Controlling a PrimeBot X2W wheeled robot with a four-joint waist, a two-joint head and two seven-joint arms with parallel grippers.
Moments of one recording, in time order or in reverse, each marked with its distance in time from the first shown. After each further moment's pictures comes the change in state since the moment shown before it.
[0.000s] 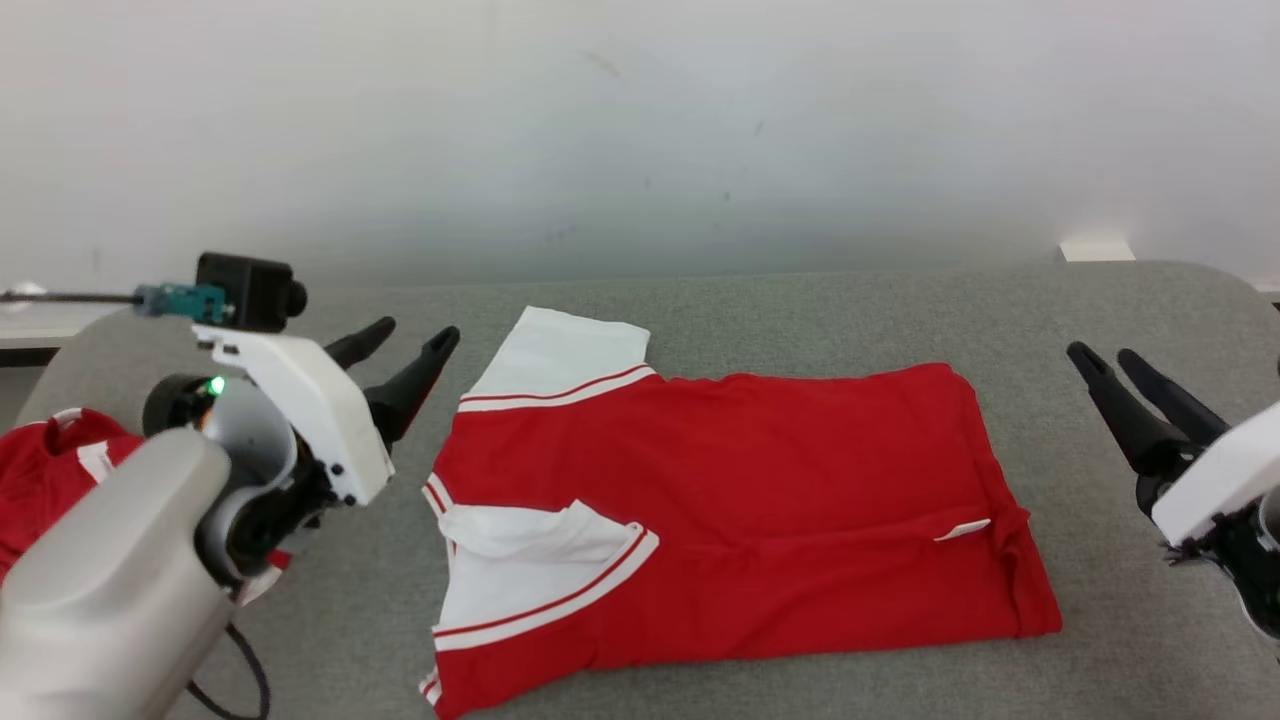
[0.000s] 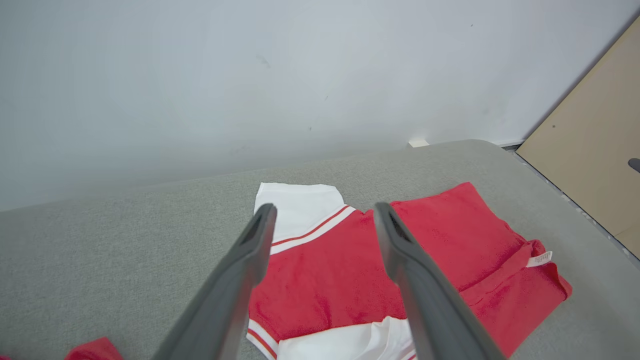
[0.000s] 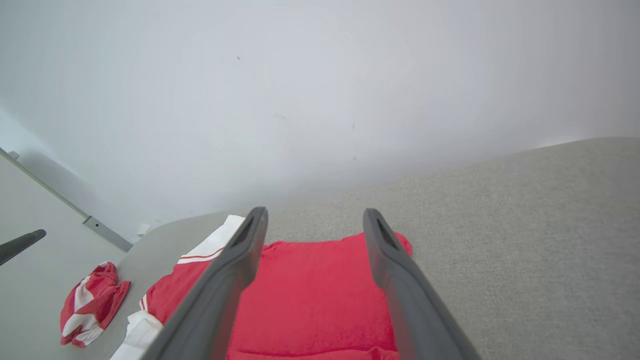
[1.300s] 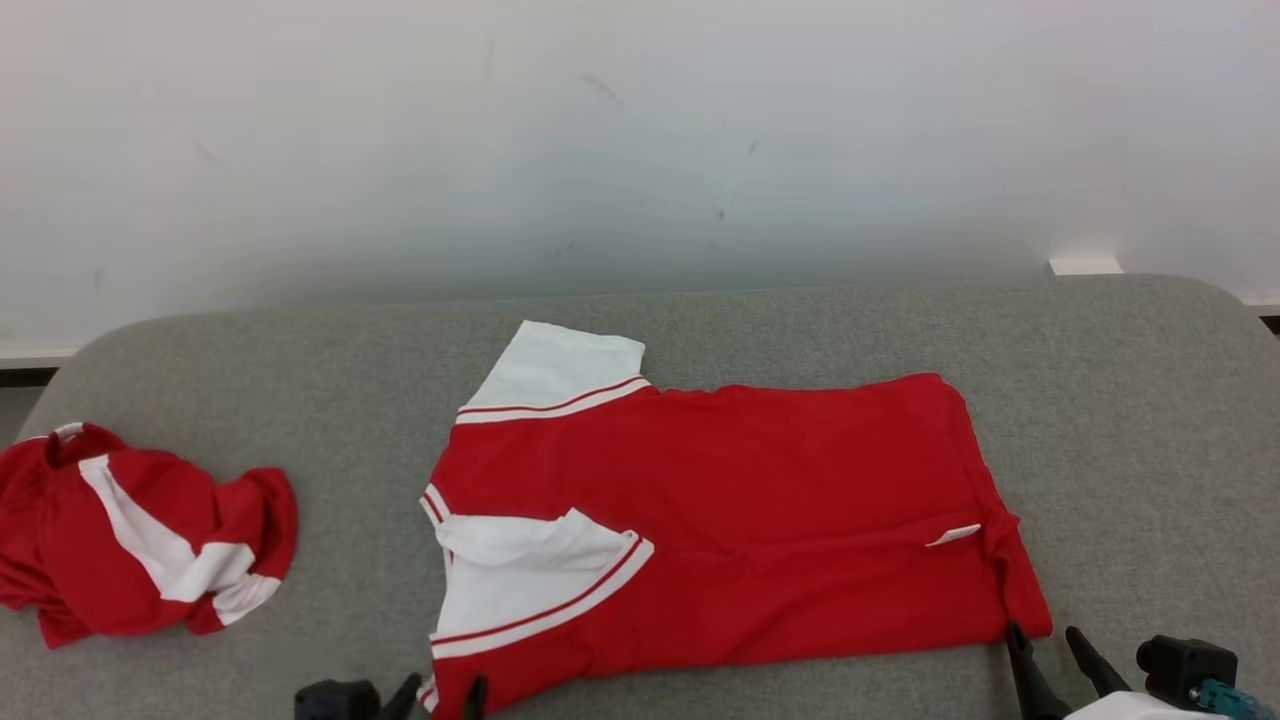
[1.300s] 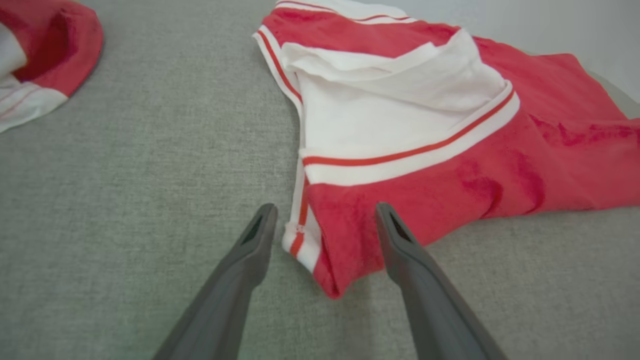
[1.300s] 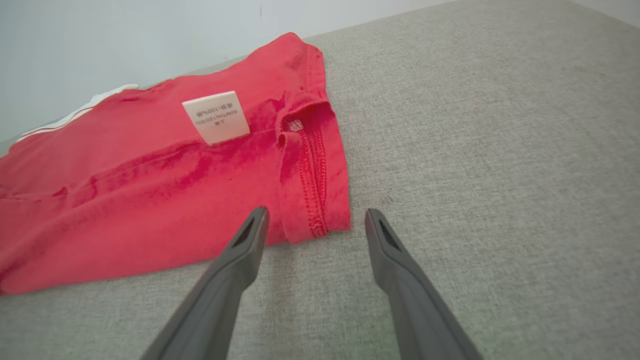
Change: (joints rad) left arm 0.669 -0.287 0.238 0.097 0.386 0.196 -0.433; right arm 0.551 0.508 -0.759 0.335 -0.969 -0.001 -0.110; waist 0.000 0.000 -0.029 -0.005
